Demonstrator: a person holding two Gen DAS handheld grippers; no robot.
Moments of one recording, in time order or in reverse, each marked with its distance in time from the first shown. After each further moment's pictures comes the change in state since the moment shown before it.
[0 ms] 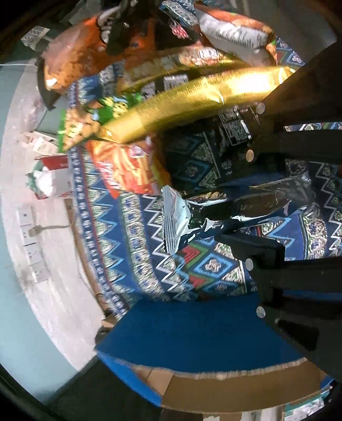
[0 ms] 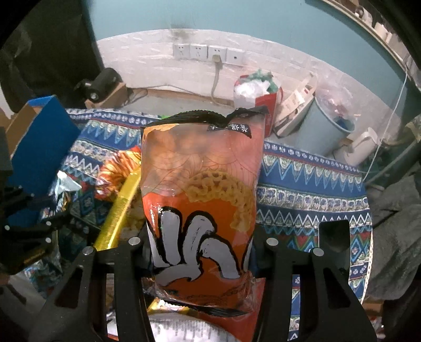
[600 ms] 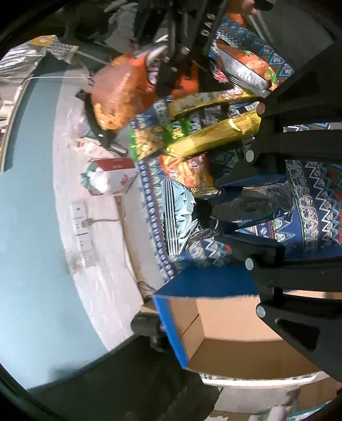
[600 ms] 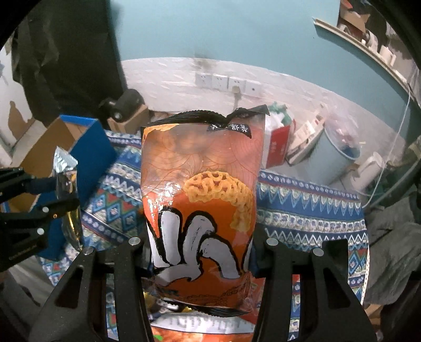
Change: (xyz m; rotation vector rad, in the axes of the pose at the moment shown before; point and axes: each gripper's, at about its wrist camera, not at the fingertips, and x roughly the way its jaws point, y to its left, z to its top) left arm -0.114 0.007 -0.015 -0.026 -0.245 -0.004; right arm -0.058 0.040 0.011 -0.044 -0.136 0.070
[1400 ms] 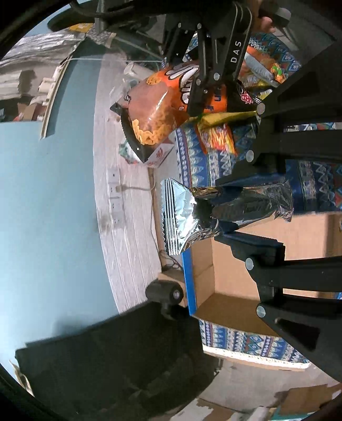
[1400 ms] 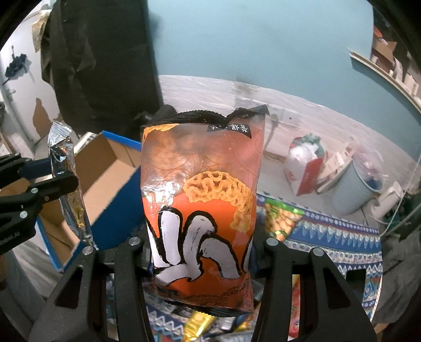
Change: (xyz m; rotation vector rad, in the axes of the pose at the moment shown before) left arm -0.070 0.081 -0.007 -0.116 -0.155 0.087; right arm -0.014 0.077 0.041 -0.080 -0.084 0.125
